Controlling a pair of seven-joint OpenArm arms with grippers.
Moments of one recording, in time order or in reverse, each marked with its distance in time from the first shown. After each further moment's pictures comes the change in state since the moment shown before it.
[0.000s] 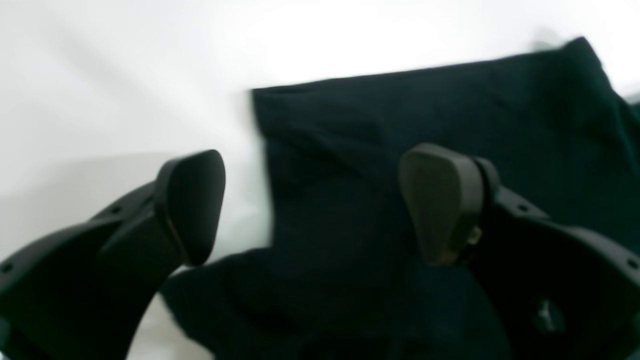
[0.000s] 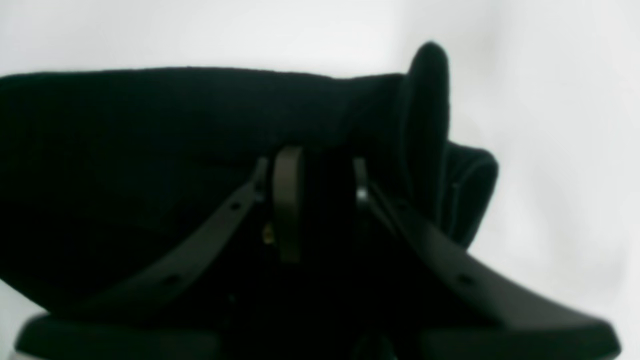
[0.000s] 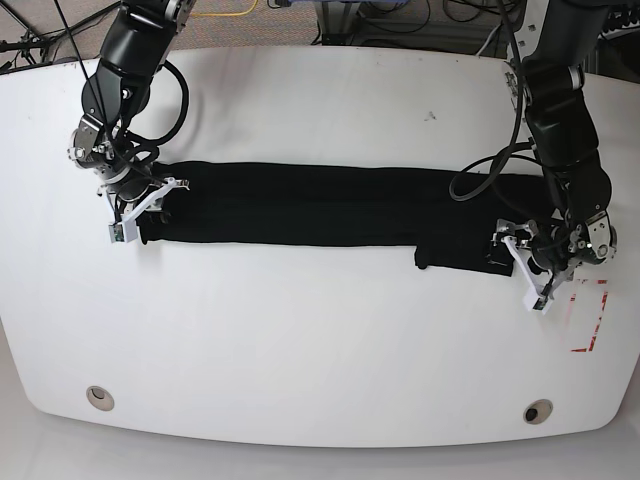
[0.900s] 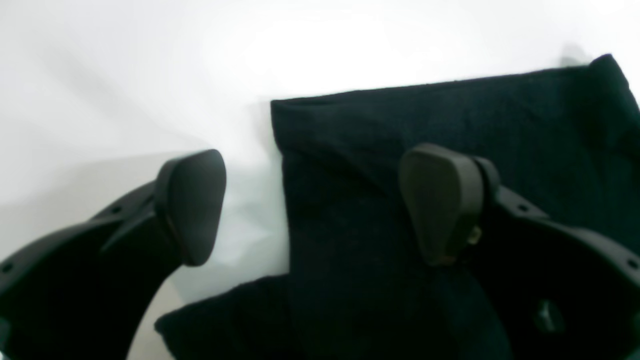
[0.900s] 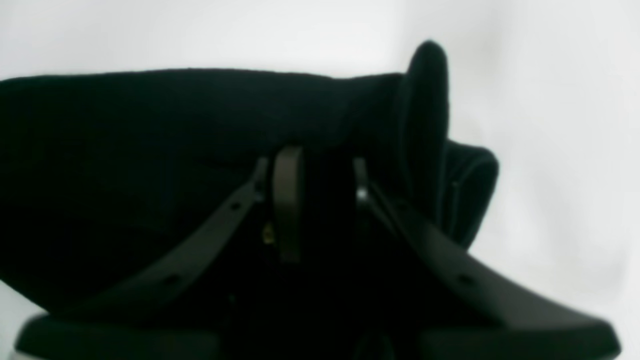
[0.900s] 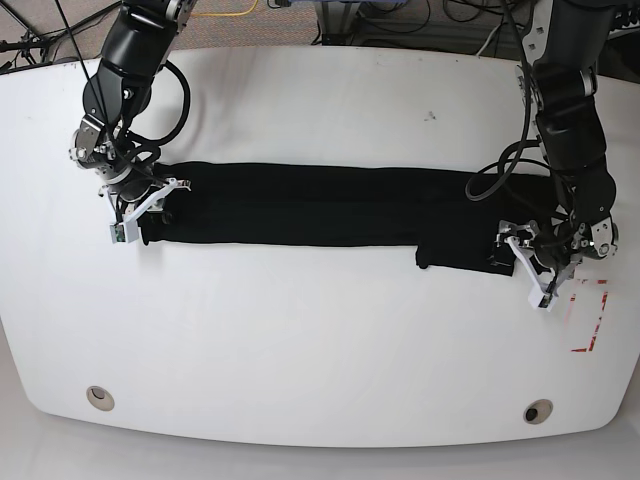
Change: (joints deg) left arm -1.2 -3.0 2.1 -8.5 -0.8 0.0 -8.5; right arm 0.0 0.0 -0.1 -0.1 0.0 0.0 0.4
